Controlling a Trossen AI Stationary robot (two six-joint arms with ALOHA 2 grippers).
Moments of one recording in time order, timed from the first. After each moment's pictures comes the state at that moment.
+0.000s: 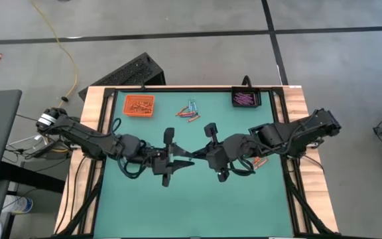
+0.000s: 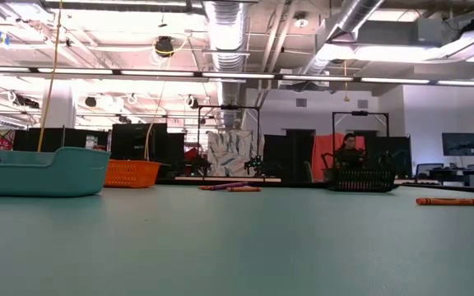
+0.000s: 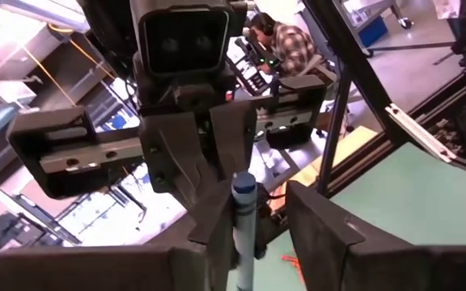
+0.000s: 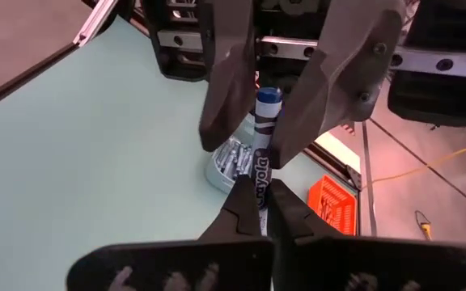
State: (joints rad) left arm -0.34 1.37 1.06 0.43 -0.27 0.69; right arm 0.35 1.57 1.68 -0.61 0.34 -0.45
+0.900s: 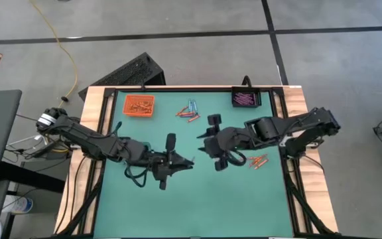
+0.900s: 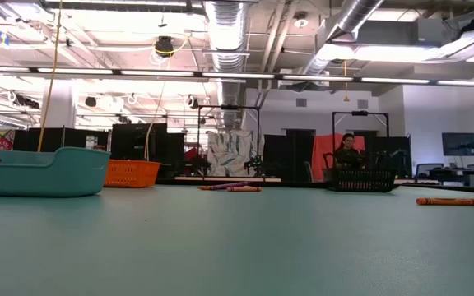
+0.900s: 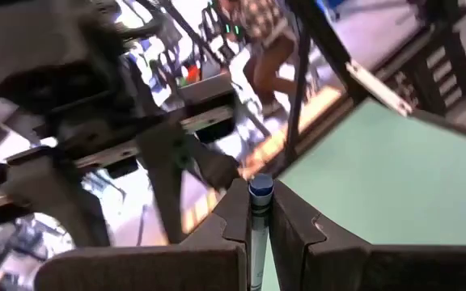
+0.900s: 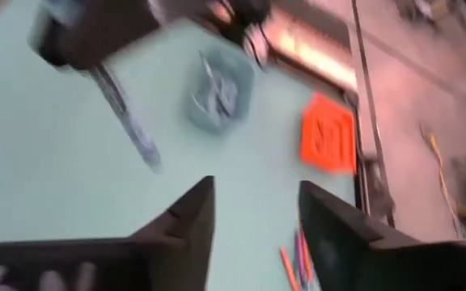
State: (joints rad) left arm -0.35 1.37 1.06 0.28 -0.27 0.70; right arm 0.28 1.57 1.68 -0.76 0.38 -0.28
